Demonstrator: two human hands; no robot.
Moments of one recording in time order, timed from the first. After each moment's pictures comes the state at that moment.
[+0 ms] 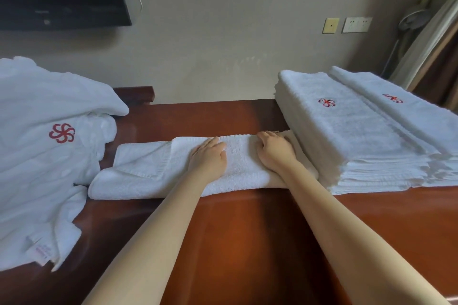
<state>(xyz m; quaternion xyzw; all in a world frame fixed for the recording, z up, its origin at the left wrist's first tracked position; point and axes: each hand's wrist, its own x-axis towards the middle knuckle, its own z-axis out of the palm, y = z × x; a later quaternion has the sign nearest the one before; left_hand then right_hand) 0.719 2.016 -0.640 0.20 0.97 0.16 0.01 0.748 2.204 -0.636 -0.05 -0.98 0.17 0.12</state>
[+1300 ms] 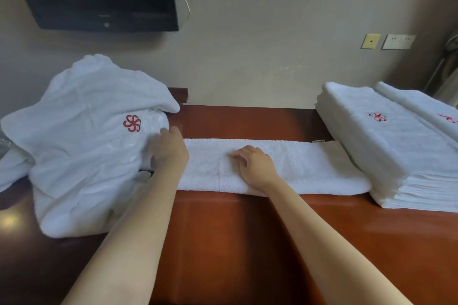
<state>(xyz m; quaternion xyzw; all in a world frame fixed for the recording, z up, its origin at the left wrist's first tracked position) 0.700 1.846 -0.611 -0.11 0.98 0.09 -0.12 0.753 2.054 -0.643 0.11 -0.96 0.23 0.13</state>
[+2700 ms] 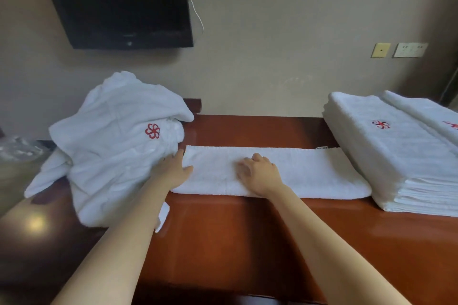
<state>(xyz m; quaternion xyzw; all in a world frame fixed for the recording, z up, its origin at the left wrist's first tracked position) 0.730 1.792 -0.626 -0.01 1.00 0.09 0.00 0.772 2.044 -0.630 0.09 -0.98 0.14 0.07</state>
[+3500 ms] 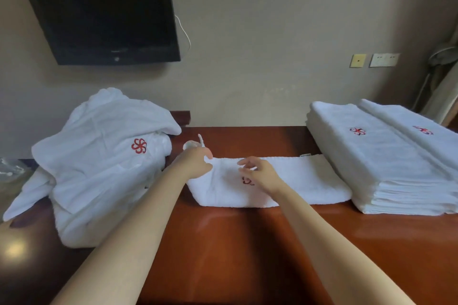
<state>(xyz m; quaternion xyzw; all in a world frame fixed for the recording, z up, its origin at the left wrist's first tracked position) 0.744 1.872 -0.552 0.12 0.98 0.16 0.03 0.781 2.078 -0.606 0.04 -0.85 0.53 0.04</state>
